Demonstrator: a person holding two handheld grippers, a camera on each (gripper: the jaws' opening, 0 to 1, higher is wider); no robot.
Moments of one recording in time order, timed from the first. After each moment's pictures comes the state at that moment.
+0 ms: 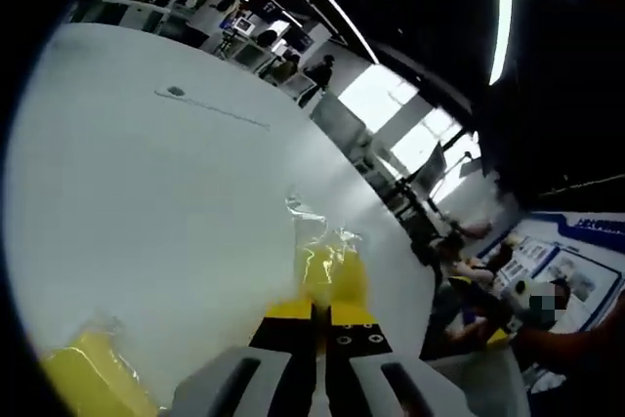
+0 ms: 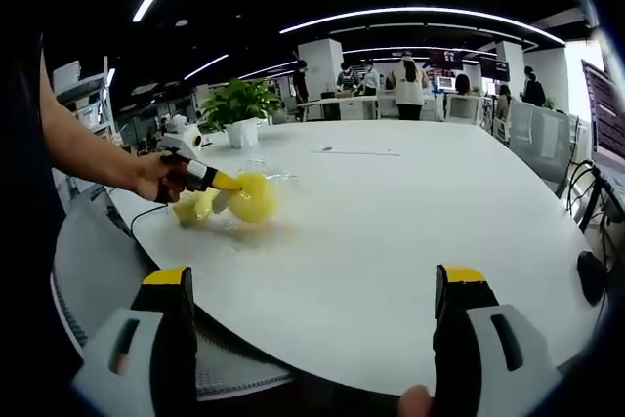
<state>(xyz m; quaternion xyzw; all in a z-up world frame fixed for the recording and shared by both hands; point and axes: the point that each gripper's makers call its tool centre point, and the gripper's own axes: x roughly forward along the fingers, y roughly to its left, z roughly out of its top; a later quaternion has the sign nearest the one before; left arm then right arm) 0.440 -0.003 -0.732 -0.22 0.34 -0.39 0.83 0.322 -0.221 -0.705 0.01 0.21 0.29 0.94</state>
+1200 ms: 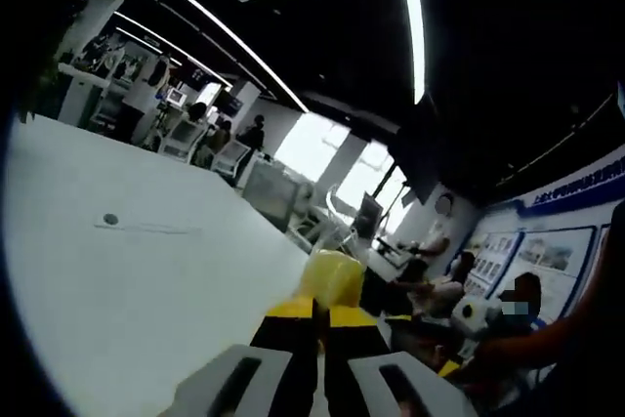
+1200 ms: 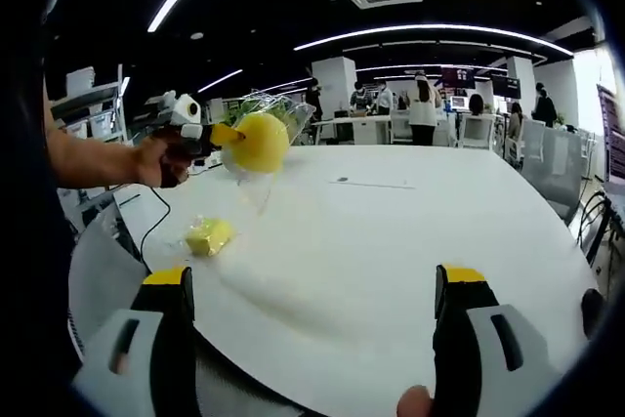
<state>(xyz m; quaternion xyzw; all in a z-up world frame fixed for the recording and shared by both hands) 0.443 -0.019 -0.574 -0.22 0.17 -0.48 0.83 0.346 -0.194 -0.646 0.02 0.15 0.32 0.94</state>
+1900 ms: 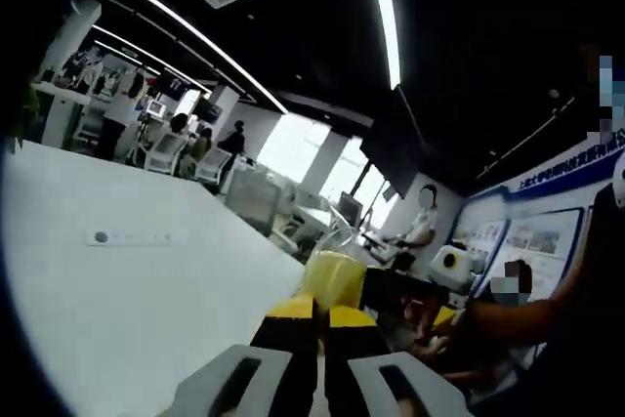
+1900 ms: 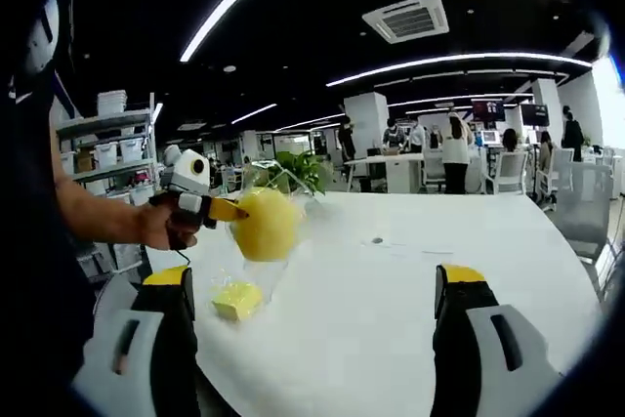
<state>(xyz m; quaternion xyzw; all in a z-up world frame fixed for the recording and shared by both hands) 0.404 -0.012 -0.547 -0.20 0.15 -0.51 0.82 0.381 -0.133 -0.544 0.02 0.04 0.40 0.92</state>
